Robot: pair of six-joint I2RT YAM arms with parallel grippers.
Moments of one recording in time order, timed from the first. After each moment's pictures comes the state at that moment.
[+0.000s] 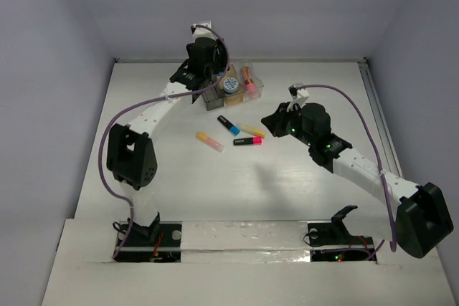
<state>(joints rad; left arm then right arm) -0.48 1.79 1.62 -0.18 -0.33 -0.38 0.56 1.18 0.75 0.19 -0.14 0.45</state>
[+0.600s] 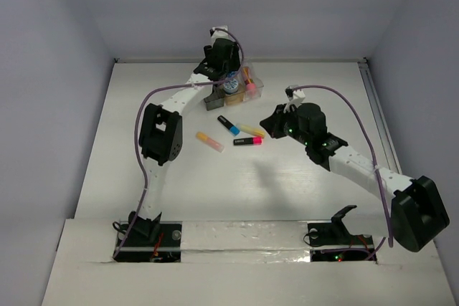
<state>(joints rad) -0.48 2.23 1.98 -0.19 -0.33 -0.38 0.56 1.23 0.75 0.19 -0.15 0.45</state>
